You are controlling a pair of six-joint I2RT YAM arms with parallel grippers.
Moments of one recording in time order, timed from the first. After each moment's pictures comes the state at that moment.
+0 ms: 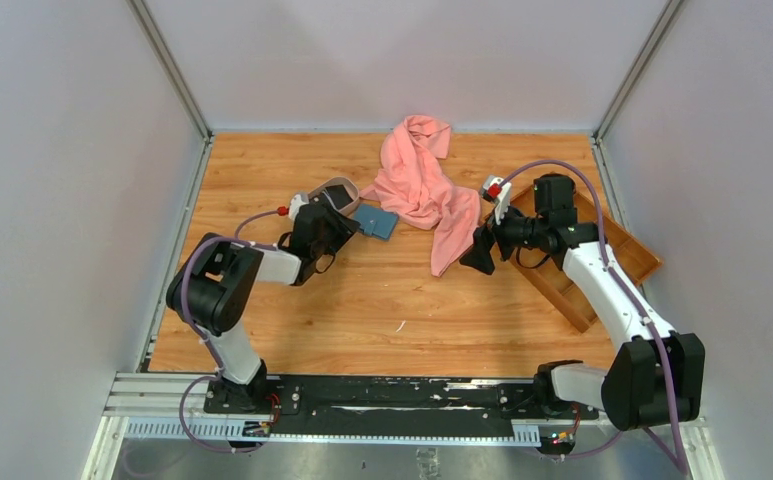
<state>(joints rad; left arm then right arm) -0.38 1.72 0.65 0.57 -0.06 -1.06 0.15 1.21 0.93 -0.51 -0.82 -0.48</state>
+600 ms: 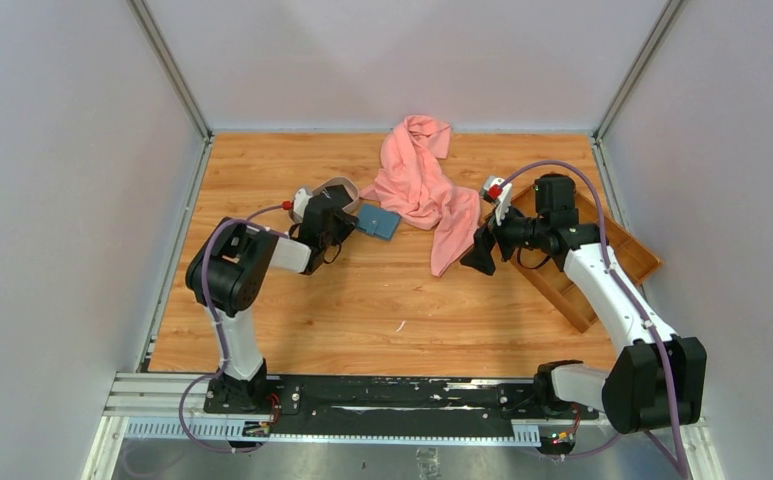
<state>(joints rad) -0.38 1.88 0.77 0.59 -0.16 -1.09 0.15 1.20 0.93 -0.52 -0.82 -0.50</state>
